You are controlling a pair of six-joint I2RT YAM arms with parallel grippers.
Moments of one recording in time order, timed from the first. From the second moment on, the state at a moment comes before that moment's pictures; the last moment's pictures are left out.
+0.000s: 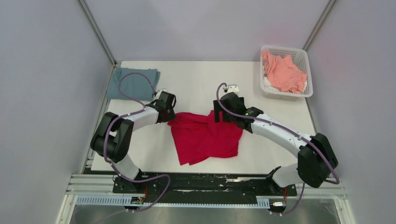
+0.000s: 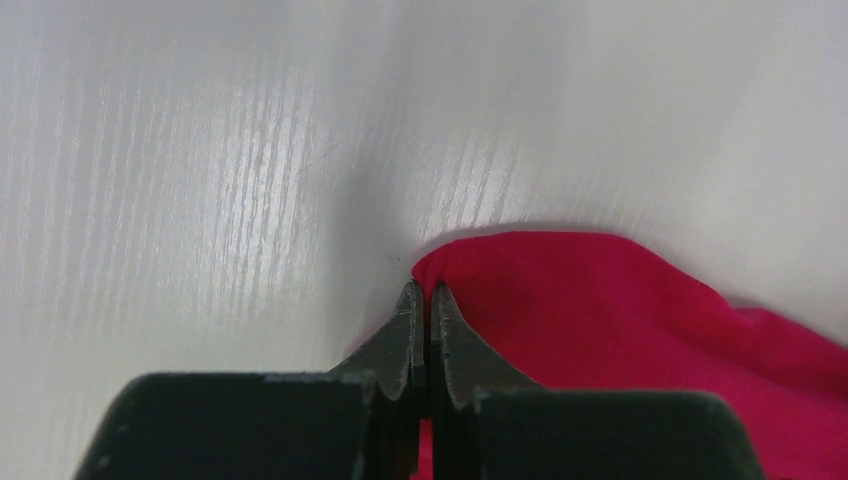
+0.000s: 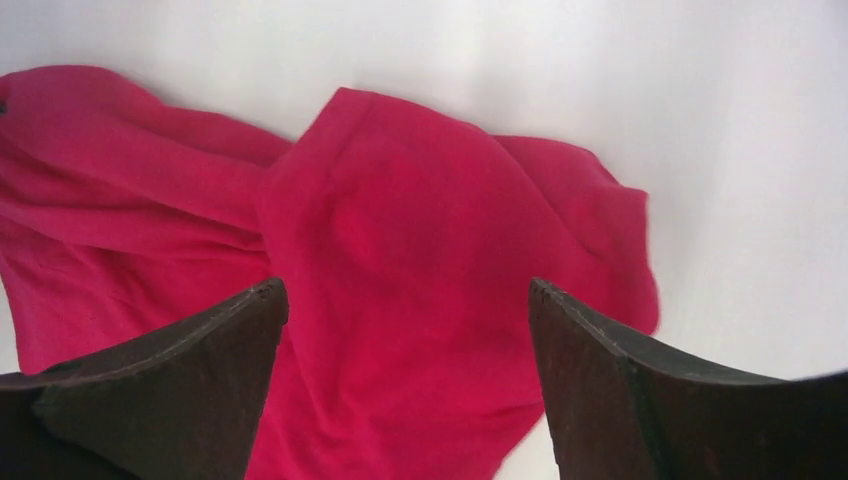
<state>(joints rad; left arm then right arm) -0.42 1.67 0.90 -0.20 -0.24 -0.66 0.69 1.38 0.96 -0.38 0.34 0.41</state>
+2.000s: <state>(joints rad) -0.40 0.46 1.19 -0.46 -0.58 -0.53 0.36 0.58 1.24 -0.43 0.39 0.30</state>
